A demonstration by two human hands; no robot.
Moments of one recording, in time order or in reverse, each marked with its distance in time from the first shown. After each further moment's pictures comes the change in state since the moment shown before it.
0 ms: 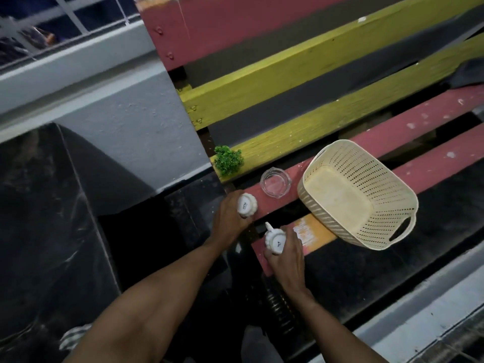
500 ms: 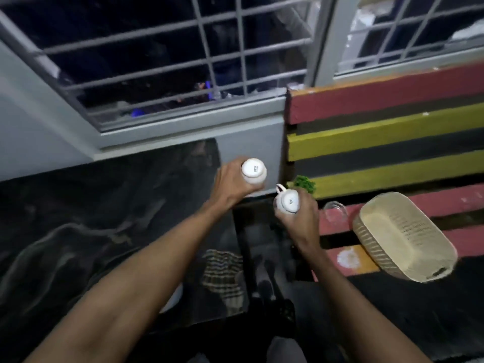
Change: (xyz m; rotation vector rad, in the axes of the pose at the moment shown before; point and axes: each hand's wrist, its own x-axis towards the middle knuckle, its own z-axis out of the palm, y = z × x) left_hand -0.144 0.087 -0.329 0.082 0.412 0.009; right_hand -0.090 -0.275 -0.060 0.096 0.068 -0.450
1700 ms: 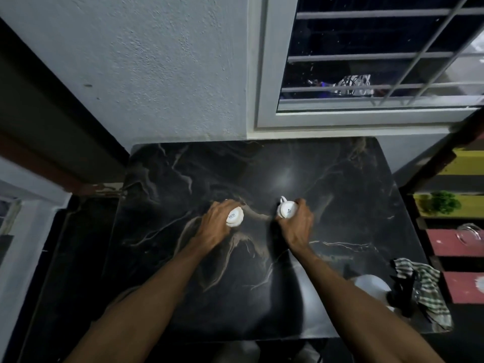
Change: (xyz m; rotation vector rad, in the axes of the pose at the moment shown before) left_hand -0.153 -0.513 -0.331 0.109 -0.204 -0.125; right_hand -0.202 -0.318 0.430 -0.096 -0.144 0.175
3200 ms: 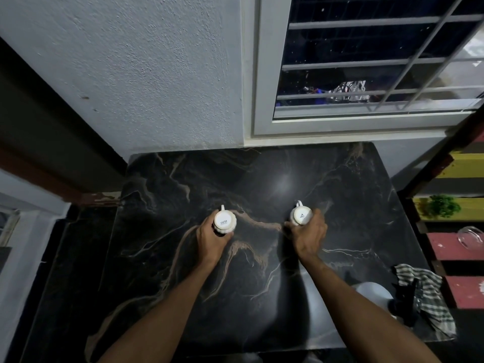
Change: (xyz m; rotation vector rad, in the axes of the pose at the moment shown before) left_hand -0.017 -0.002 0.031 -0.508 0.440 -0.338; right_hand 0.017 0.028 -0.009 0.048 0.116 0.083
